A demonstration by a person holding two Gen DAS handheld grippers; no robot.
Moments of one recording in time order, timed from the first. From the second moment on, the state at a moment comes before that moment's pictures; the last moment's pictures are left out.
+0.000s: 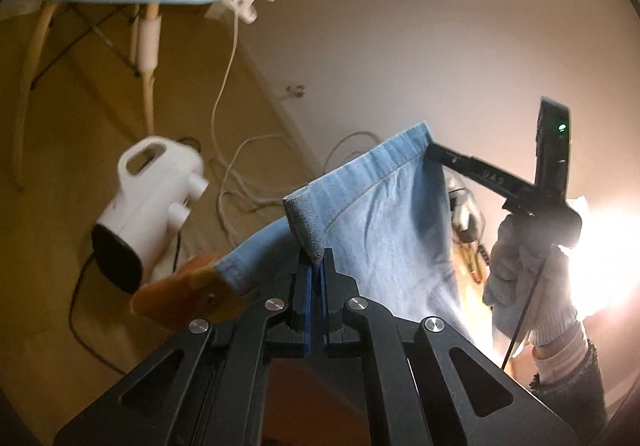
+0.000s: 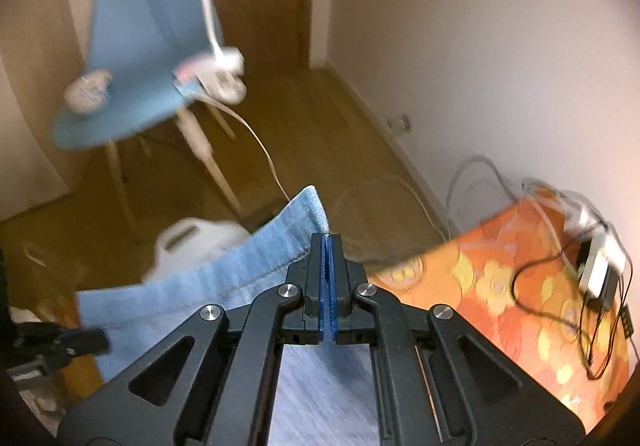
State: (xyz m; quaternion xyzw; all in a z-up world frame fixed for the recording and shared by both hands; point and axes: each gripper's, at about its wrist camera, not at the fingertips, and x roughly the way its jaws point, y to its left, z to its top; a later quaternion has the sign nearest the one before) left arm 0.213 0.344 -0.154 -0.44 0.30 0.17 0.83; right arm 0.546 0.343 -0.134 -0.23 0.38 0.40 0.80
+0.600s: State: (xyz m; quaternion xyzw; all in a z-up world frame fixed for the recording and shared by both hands) left arm 0.225 0.346 -0.185 -0.44 0.34 0.19 0.81; right arm 0.575 0.264 -0.132 -0.18 0.42 0.35 0.82
